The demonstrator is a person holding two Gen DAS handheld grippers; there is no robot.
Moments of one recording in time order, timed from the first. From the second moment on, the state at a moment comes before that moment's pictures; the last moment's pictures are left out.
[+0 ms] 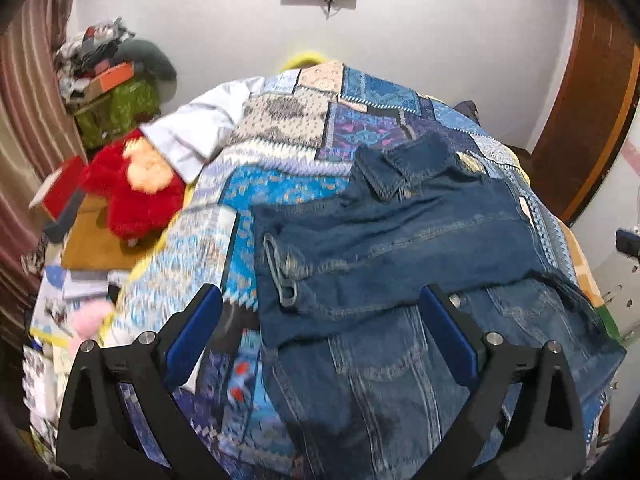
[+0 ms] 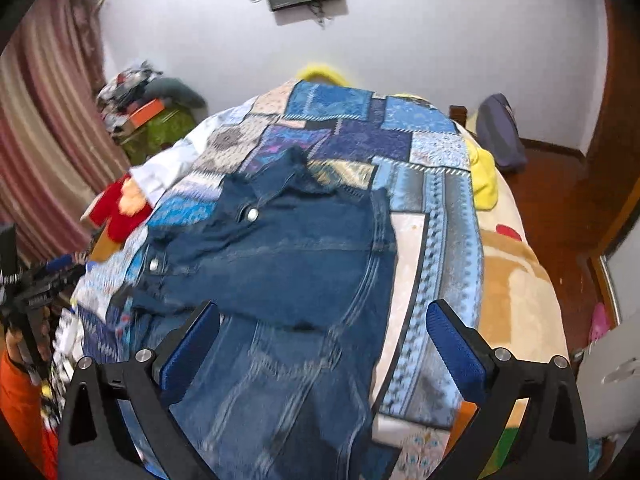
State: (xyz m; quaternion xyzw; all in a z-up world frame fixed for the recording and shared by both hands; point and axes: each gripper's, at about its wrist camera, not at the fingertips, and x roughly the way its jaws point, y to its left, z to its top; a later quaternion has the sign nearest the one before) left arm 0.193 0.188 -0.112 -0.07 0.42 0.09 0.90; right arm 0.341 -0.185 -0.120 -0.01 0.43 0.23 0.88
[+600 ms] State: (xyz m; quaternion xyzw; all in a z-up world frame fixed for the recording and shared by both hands) left arm 0.100 0.205 -0.283 -0.31 0.58 0.04 0.75; right arm 0.264 -0.235 -0.224 0.06 0.54 0.21 0.81
